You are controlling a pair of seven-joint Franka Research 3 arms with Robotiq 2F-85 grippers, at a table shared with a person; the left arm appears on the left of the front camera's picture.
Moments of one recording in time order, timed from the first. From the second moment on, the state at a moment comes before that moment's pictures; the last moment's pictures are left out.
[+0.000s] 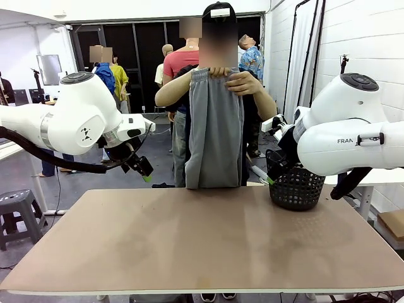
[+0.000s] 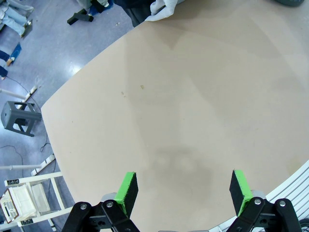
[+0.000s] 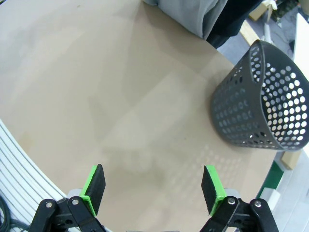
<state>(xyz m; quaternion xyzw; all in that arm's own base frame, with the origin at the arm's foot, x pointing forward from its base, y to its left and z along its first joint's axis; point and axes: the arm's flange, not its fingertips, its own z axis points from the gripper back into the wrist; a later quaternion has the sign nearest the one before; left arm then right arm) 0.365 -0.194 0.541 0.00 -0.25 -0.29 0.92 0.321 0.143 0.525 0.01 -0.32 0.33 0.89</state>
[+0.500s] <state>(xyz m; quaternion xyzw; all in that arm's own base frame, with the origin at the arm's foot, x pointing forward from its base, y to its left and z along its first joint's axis) 0.365 -0.194 0.541 0.00 -0.25 -0.29 0.92 0.321 0.143 0.525 0.01 -0.32 0.33 0.89</state>
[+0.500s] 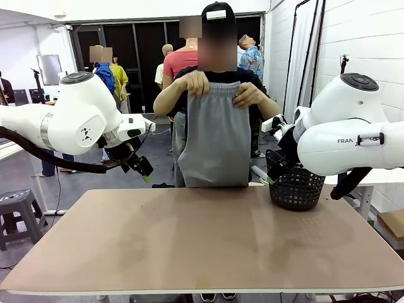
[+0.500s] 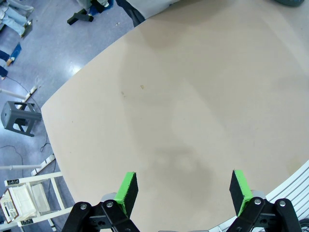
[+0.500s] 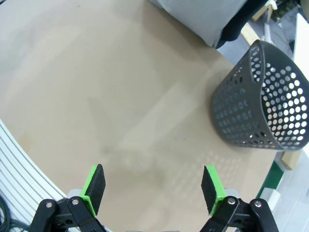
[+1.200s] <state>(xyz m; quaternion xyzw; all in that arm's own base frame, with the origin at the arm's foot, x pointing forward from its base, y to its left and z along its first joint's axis) 0.365 -0.194 0.541 0.00 -0.25 -0.29 0.92 0.321 0.143 0.525 0.01 -0.32 0.33 0.89</state>
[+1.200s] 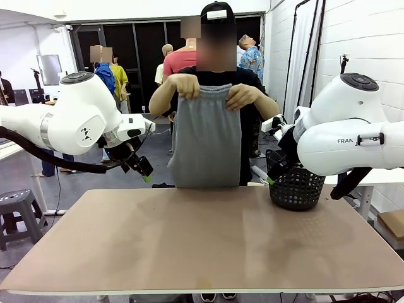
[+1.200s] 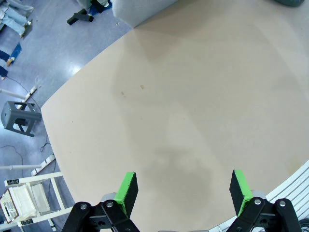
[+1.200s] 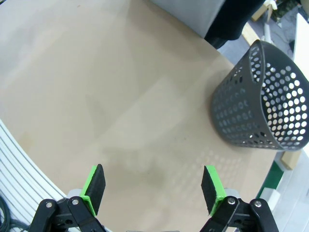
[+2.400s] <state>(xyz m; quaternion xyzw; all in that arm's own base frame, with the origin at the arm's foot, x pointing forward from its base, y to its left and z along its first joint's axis) 0.365 -0.194 0.541 0.00 -0.25 -0.29 0.92 0.321 0.143 0.525 0.01 -0.32 0.33 0.89</state>
